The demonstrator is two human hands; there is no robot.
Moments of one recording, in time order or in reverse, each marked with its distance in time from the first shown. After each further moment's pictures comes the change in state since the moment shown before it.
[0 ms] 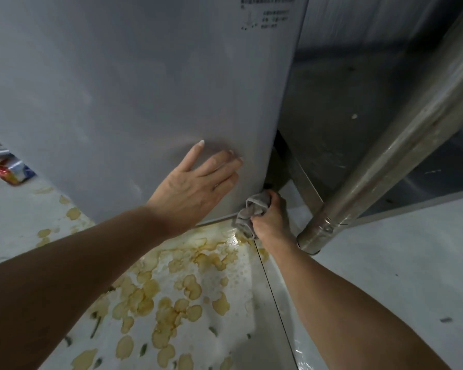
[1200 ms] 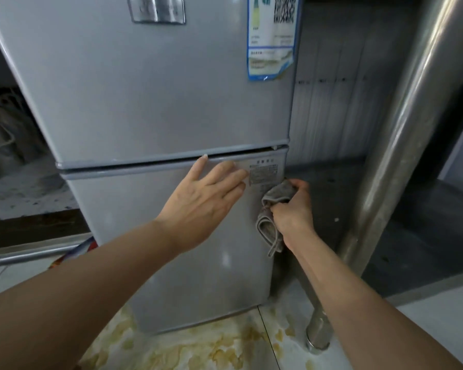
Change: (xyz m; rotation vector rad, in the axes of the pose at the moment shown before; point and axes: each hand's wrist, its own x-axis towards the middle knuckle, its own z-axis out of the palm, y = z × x) left_hand 0.024 -0.125 -0.140 0.049 0.156 -0.144; right_hand -0.056 -0.222 -0.051 0.304 0.163 -0.472
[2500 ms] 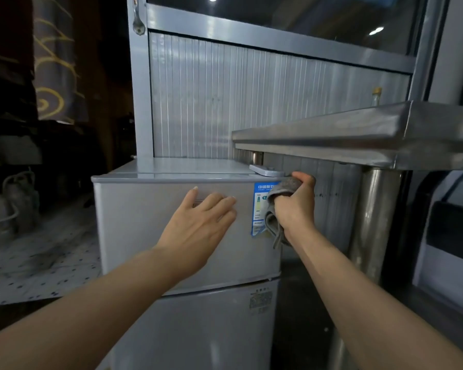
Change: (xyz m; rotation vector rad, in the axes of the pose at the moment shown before) left_hand 0.045 -0.129 -0.125 0.024 0.032 -0.206; right_hand 0.021 -0.264 0.017 0.084 0.058 -0.233
